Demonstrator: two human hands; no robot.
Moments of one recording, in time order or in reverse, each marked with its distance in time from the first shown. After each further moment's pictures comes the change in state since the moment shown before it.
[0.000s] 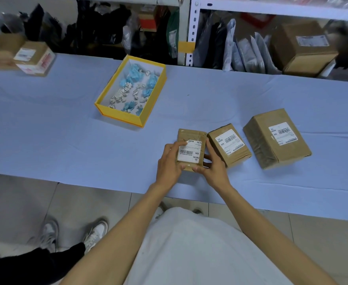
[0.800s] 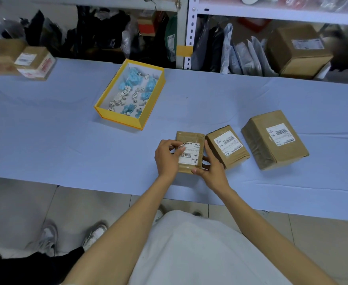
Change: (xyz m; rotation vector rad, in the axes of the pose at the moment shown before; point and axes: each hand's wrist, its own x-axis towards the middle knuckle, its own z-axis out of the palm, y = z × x) left_hand 0.023 0.016 0.006 -0.231 0.295 -0.142; right_hand -0.006 -0.005 -0.001 0.013 -0.033 0.032
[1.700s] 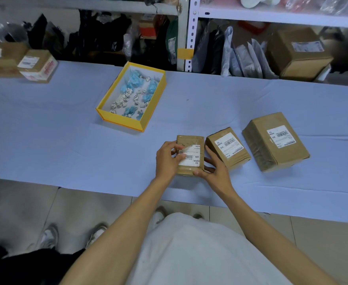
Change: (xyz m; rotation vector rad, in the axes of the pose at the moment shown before) left_hand 0.005 -0.003 -0.010 0.044 -0.172 0.030; right_hand -0.007 -0.002 -0.005 0.113 0.042 0.009
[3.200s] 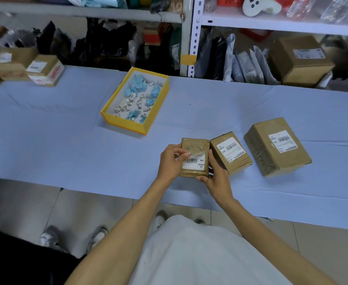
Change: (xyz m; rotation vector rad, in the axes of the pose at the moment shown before) left_hand -0.001 0.014 -0.004 0.002 -0.049 -0.017; right_hand -0.006 0.001 0.005 -0.270 0.028 -0.104
